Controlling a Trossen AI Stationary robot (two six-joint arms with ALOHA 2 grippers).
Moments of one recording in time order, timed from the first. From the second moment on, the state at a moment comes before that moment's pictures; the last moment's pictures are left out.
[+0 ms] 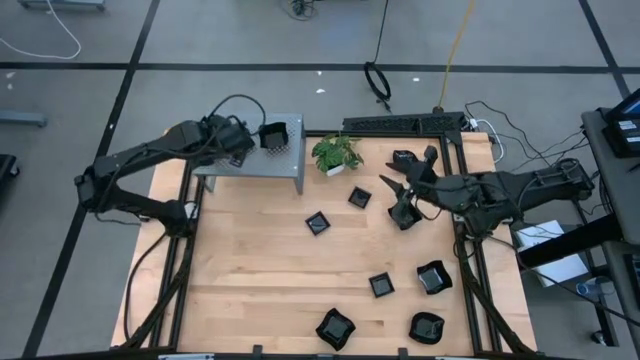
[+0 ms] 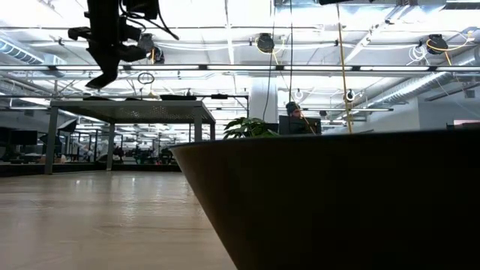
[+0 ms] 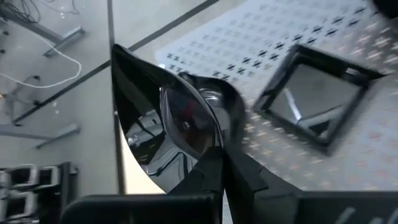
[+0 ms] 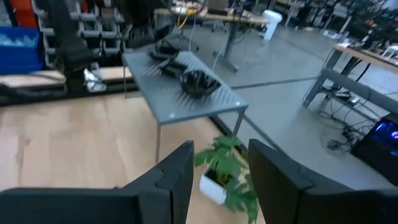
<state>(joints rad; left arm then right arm) 0.47 1.24 1.23 -1.39 -0.71 -0.66 0.23 0.99 1.05 -0.42 0.77 0.11</state>
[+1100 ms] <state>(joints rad) 0.65 1.26 1.22 -1.24 -0.57 -0.60 -0.07 0.99 1.05 -0.34 0.76 -0.22</state>
